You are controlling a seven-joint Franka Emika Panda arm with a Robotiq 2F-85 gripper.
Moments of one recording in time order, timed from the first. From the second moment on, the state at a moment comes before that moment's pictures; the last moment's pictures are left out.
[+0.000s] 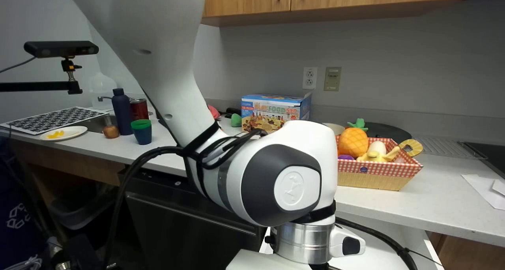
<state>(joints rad) -0.25 0.30 -0.38 -2.40 -0.48 2.42 -0.40</state>
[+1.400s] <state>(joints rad) -0.35 0.44 -0.03 -2.08 -0.12 2.61 -0.56</state>
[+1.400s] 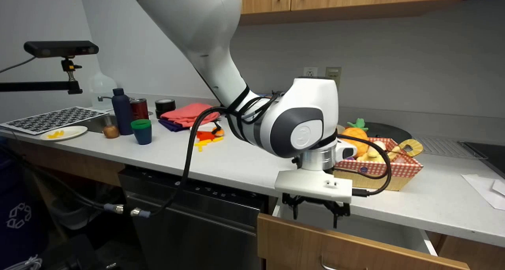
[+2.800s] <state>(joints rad) -0.33 0.58 -0.06 -1.99 -0.21 2.61 -0.56</state>
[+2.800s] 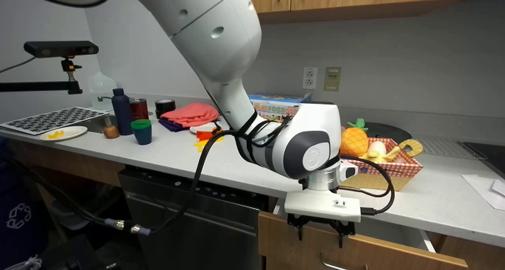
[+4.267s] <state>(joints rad) -0.37 0.45 -0.01 -2.04 -0.07 2.76 -0.56</state>
